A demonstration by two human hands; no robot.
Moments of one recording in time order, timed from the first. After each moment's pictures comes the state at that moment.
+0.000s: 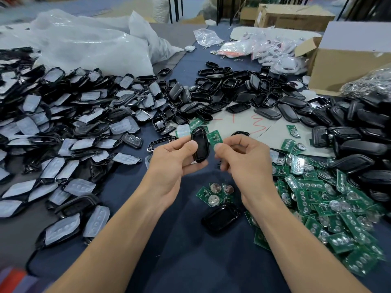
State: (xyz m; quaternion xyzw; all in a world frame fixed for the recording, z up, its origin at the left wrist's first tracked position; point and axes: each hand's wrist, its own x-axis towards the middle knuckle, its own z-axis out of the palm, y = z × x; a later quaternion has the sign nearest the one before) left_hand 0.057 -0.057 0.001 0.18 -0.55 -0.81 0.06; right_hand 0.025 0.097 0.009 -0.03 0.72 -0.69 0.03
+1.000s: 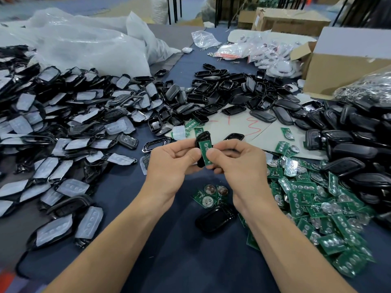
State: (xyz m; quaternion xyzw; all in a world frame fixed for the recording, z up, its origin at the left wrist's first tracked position) left_hand 0.060 -0.047 -0.007 0.13 -0.62 -0.77 0.10; right_hand 0.030 0.094 0.014 0.03 0.67 -0.74 0.06
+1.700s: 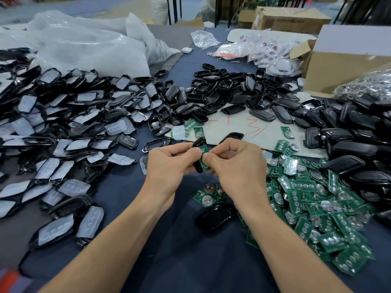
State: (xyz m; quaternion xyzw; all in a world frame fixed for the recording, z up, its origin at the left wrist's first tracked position) left_hand 0.063 -0.041 0.003 0.18 -0.64 -0.73 0.13; right_hand 0.039 0.095 0.021 -0.03 0.79 -0.61 0.00
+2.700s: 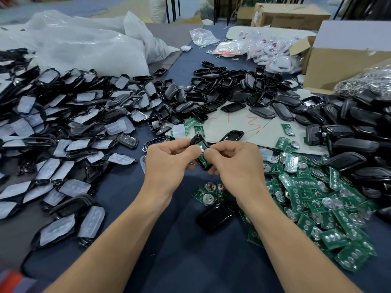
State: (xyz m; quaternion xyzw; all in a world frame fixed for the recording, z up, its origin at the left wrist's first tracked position) left_hand 0.061 -0.047 0.002 0.19 -0.68 -0.68 0.17; right_hand 0.032 0.095 0.012 -0.06 0.77 -0.63 0.02
